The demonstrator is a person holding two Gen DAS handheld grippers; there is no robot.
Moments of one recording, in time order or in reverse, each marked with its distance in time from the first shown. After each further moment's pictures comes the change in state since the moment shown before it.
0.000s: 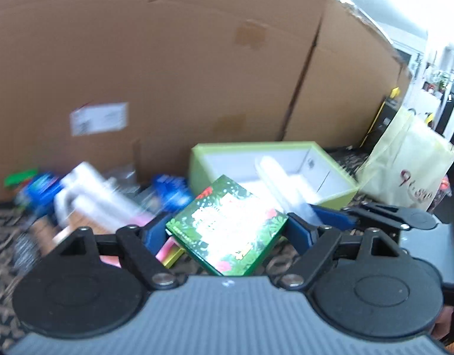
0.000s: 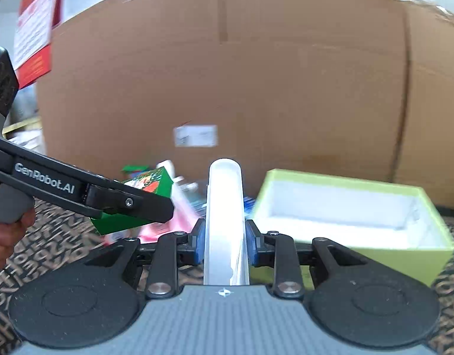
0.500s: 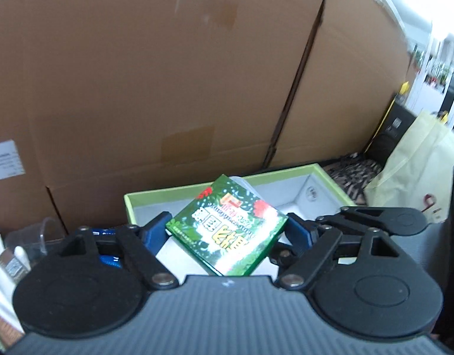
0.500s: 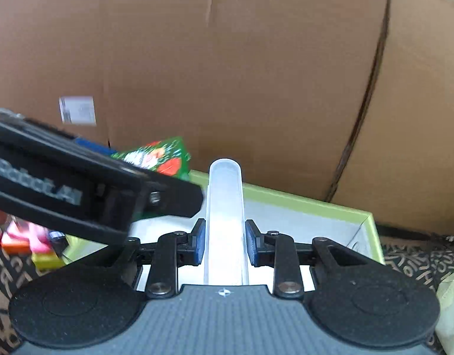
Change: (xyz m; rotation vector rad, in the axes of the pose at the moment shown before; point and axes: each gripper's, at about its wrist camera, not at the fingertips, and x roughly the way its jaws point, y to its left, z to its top) left arm 0.156 -0.036 0.048 0.026 0.045 -0.012; right arm 0.109 -0.104 0.031 -0.086 0.182 -0.166
